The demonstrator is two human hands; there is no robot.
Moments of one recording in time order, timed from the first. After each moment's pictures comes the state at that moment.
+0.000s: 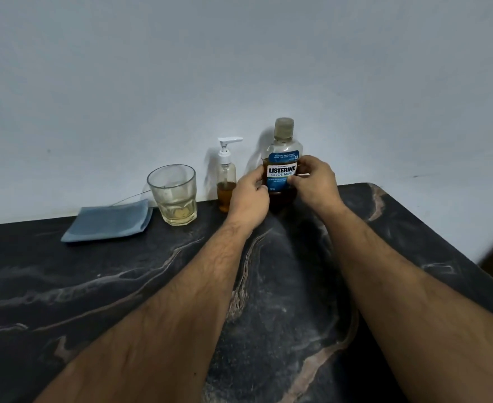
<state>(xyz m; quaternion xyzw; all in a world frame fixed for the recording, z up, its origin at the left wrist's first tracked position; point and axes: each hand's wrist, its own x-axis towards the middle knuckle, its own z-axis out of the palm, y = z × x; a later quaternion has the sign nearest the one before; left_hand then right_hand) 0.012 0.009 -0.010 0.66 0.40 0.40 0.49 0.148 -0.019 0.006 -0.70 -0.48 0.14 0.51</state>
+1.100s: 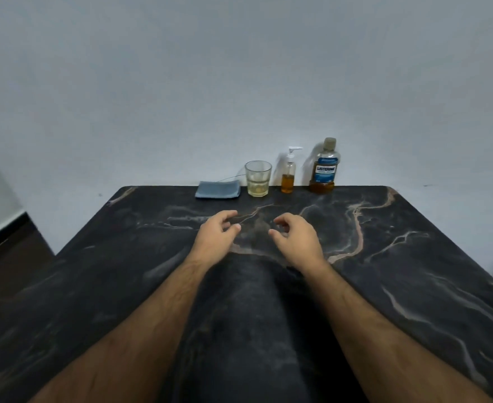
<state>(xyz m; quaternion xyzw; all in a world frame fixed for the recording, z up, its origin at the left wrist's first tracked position) -0.253 -0.198 0.013 0.66 0.53 0.38 0.37 -0.069 -0.240 0.018 -0.71 -0.60 0.13 0.35</state>
